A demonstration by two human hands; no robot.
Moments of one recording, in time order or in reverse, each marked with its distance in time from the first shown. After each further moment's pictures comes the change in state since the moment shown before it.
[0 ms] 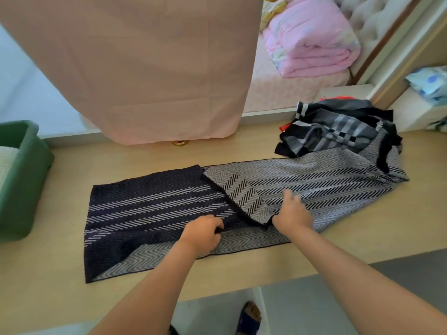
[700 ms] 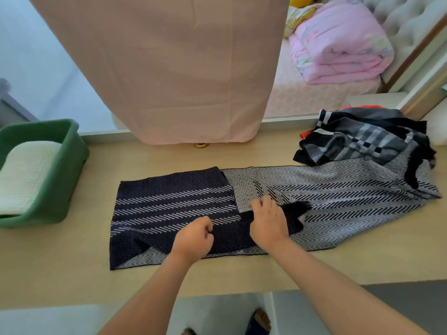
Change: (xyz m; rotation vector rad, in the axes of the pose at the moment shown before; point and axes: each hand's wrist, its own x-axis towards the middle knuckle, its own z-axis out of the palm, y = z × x) left_hand -0.047 -0.030 0.000 -0.227 0.259 -0.245; right_hand -0.034 -0.068 0.025 -0.086 0.266 -0.565
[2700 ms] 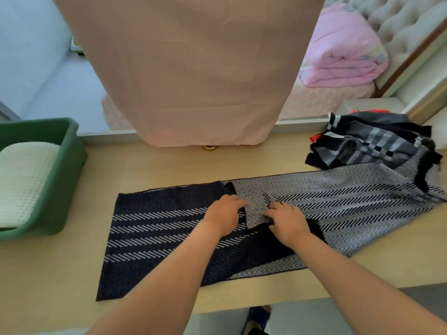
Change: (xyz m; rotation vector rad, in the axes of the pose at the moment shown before) left_hand 0.082 0.022 -0.035 0.211 -0.215 0.346; right_hand 0.035 0.010 0.014 -0.129 -0.290 -0.044
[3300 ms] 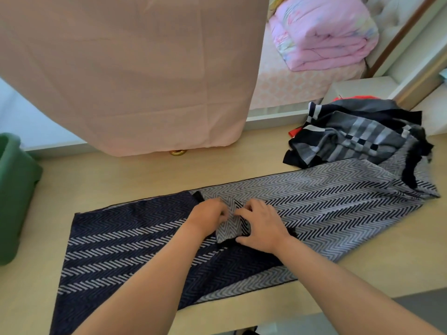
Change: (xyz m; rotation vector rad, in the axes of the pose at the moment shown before) left_hand 0.083 0.015 0.018 0.000 -0.040 -0.013; right_hand 0.026 0.044 0.009 0.227 0.098 -0.179
